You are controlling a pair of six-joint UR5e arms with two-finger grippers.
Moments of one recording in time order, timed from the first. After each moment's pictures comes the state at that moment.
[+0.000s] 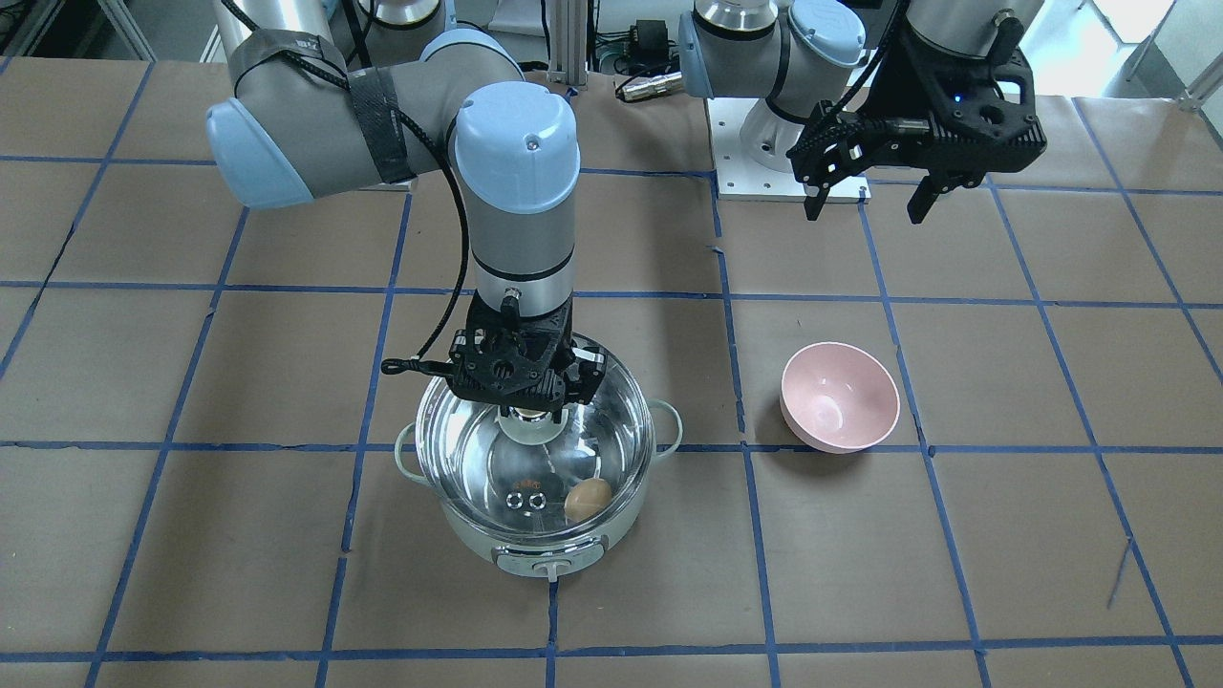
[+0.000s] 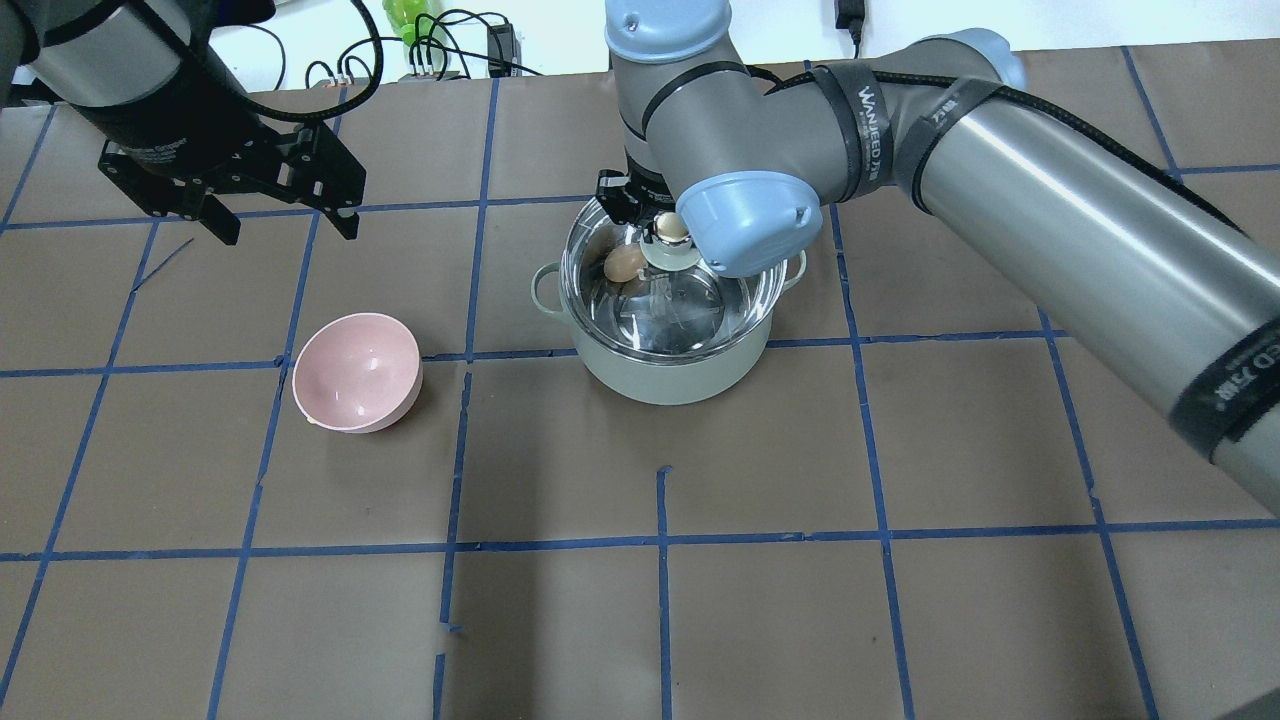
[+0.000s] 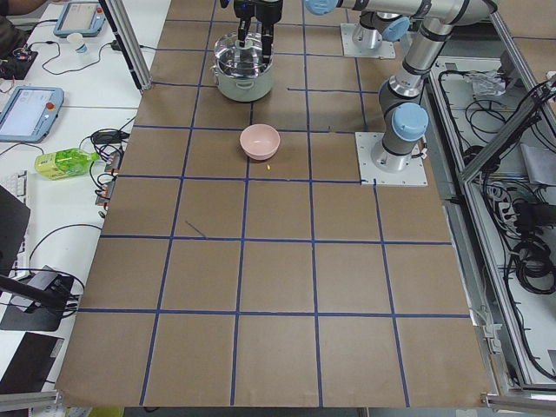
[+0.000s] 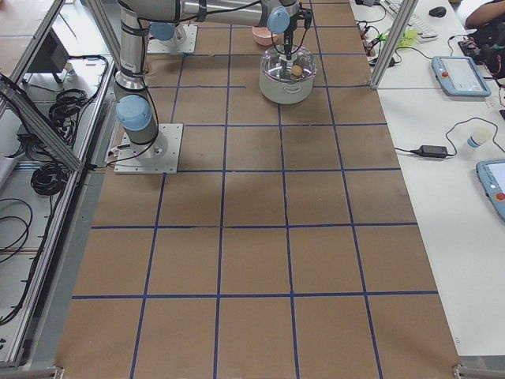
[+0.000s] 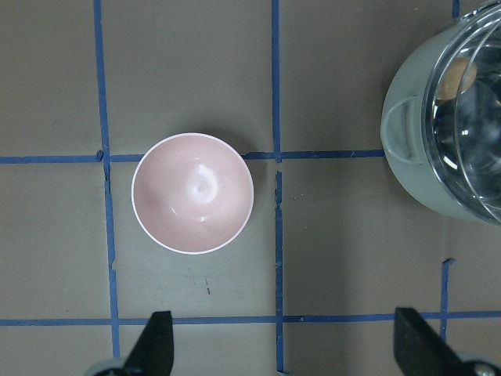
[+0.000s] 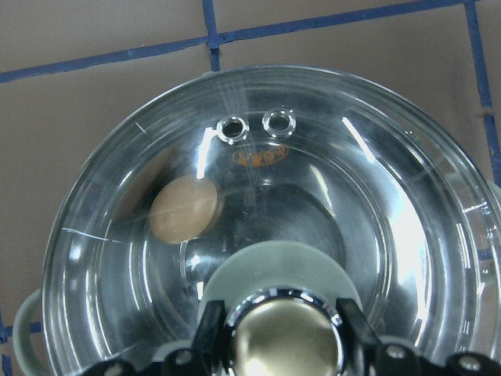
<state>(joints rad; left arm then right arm) -1.53 -1.51 -1.54 -1.61 1.57 0.05 1.94 -1.19 1.49 -2.02 -1.63 0.51</state>
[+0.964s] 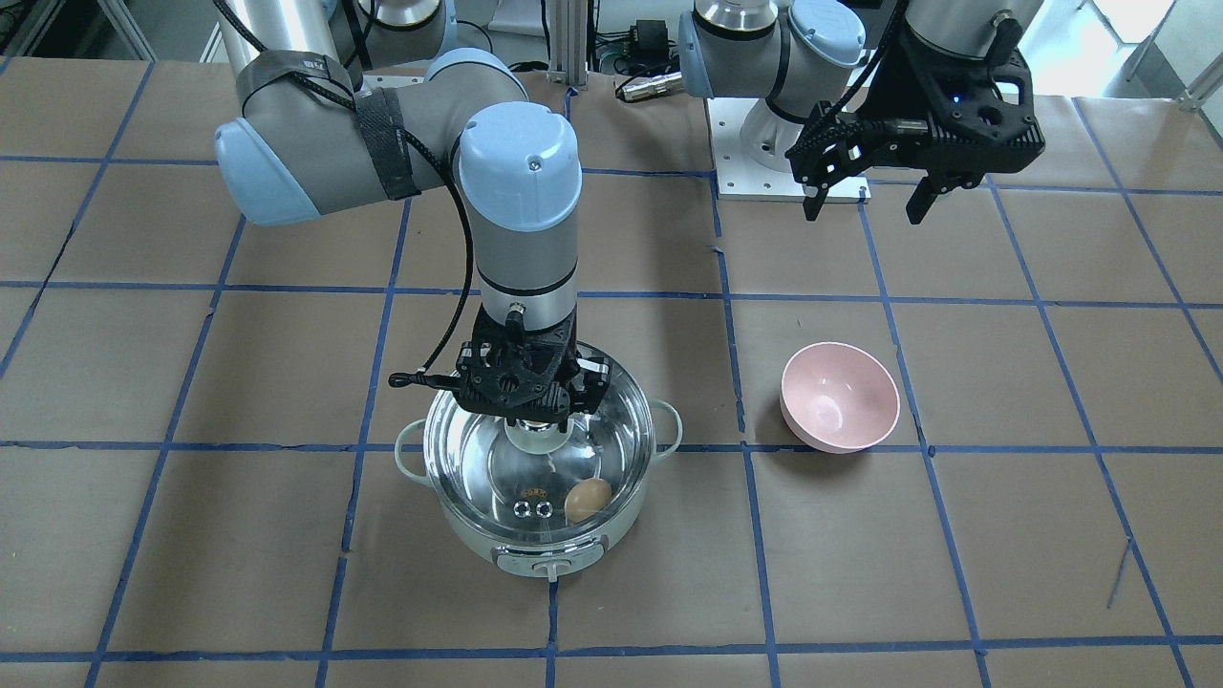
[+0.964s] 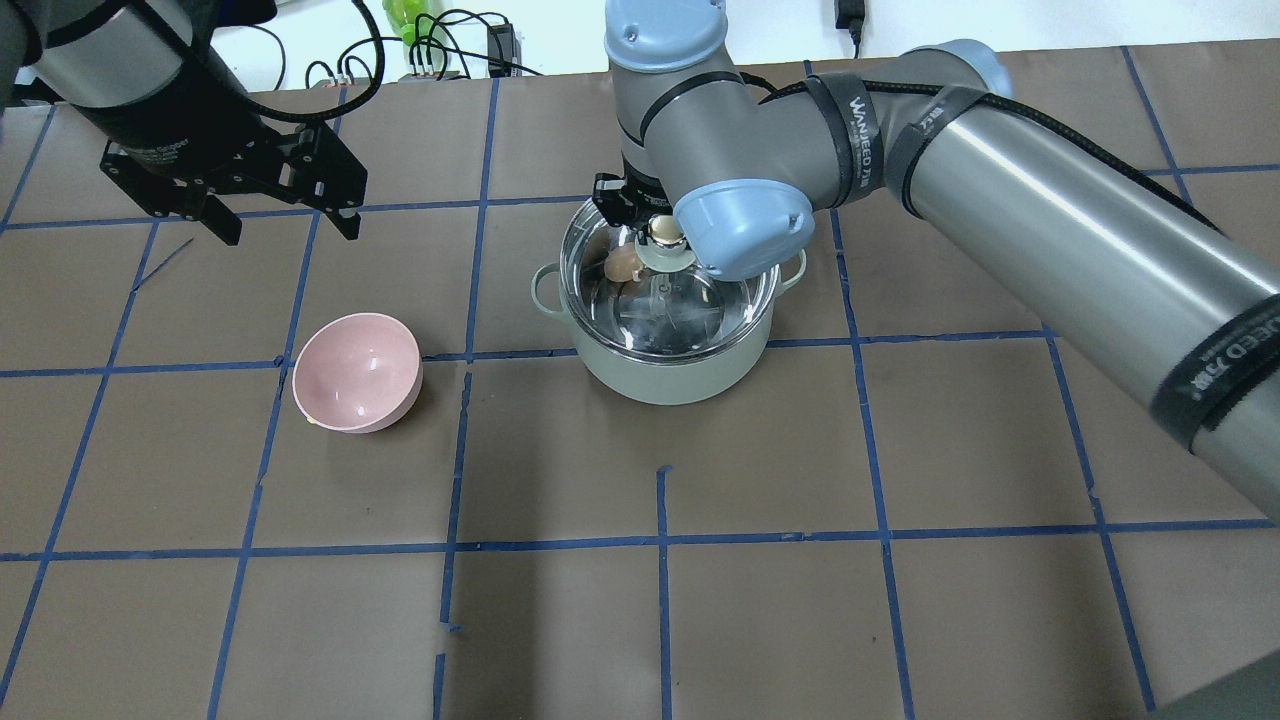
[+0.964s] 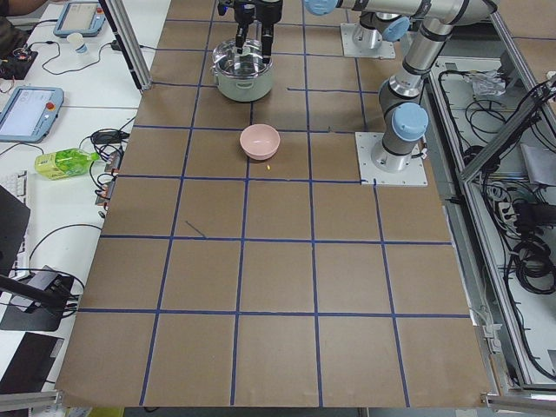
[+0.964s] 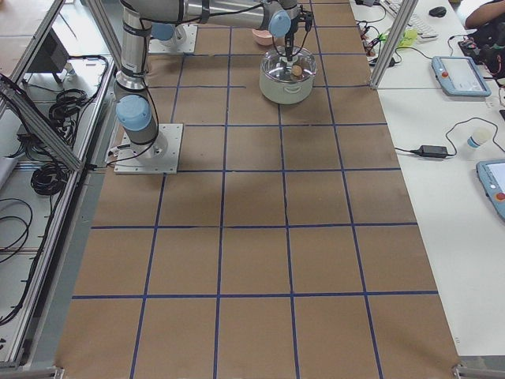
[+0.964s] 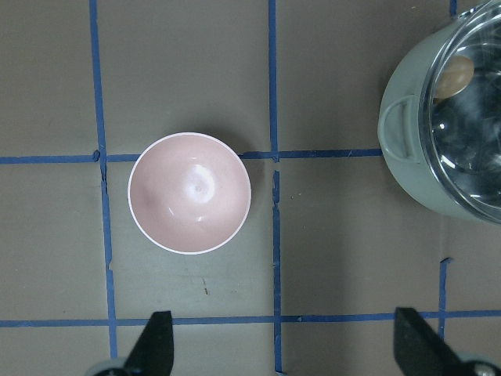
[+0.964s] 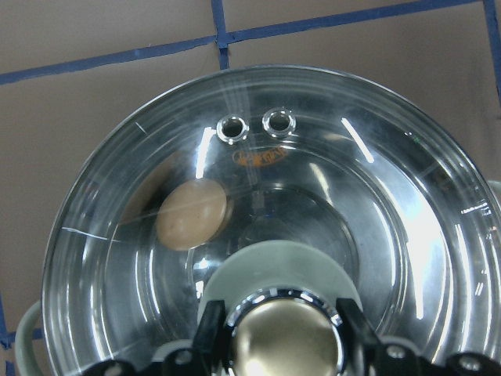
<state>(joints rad) -1.53 -1.51 -1.54 -1.61 1.56 0.05 1.94 -1.17 1.49 -2.05 -1.62 0.51</state>
